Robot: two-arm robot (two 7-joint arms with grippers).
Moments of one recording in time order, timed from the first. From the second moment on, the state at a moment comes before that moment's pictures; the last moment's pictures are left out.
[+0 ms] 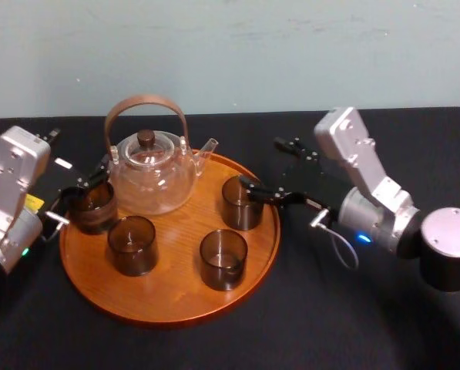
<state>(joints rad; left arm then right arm) -0.20 0.60 0.45 -1.41 -0.25 -0.12 0.03 0.25 0.37 -0.41 -1.49 0.13 0.07 0.42</state>
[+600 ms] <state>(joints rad) -0.20 0.60 0.45 -1.41 -0.25 -0.12 0.03 0.08 0.46 -0.23 -1.57 0.23 0.02 0.35</state>
